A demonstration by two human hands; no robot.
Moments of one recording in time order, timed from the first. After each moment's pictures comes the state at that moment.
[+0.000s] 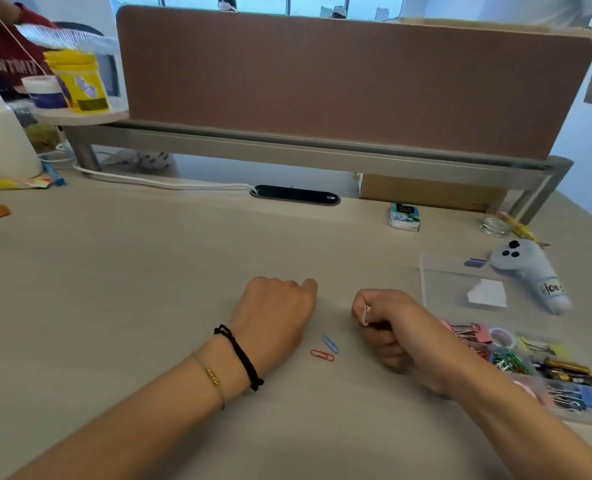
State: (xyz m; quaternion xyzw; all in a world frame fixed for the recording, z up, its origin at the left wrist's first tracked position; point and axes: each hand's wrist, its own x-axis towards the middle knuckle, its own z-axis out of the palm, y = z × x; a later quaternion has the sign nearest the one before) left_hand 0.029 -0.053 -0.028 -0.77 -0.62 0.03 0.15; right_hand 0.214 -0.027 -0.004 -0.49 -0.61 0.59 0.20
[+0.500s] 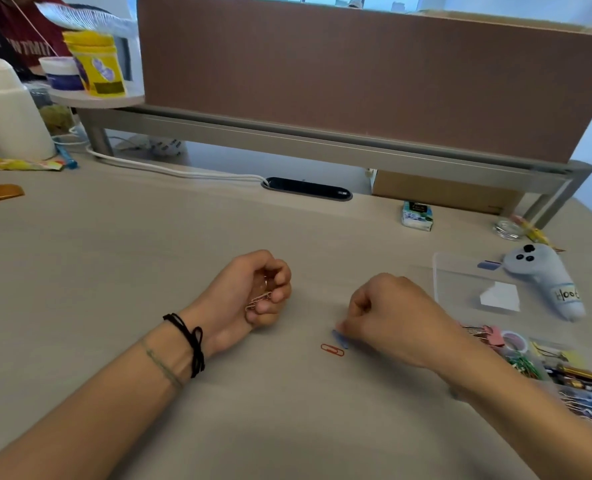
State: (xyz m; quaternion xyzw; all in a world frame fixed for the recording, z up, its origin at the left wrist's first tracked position) left_hand -0.020 -0.061 -0.020 -0.31 -0.46 -0.49 -0.67; right_hand 0.189 -0.024 0.010 -0.52 -0.83 0.22 0.04
